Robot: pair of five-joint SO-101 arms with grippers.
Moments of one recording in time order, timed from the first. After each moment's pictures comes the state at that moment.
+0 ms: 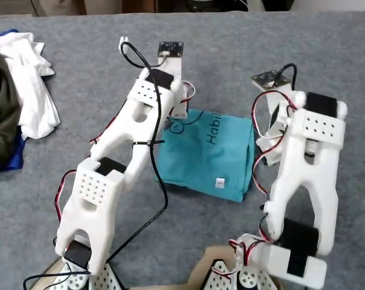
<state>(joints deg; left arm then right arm) 21.4 40.7 -40.1 79.3 11.2 13.0 -10.2 13.8 94.5 25.8</state>
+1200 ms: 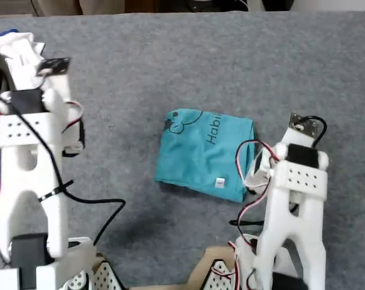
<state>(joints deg) -10.3 -17.7 7.3 100.2 -8.7 10.5 -32.8 47.3 86.2 -24.8</state>
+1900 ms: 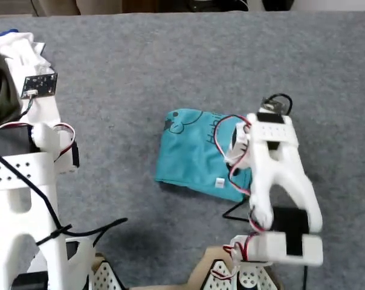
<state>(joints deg) -11.2 -34.8 18.7 100.2 -8.7 0.2 0.0 32.0 74.0 -31.8</state>
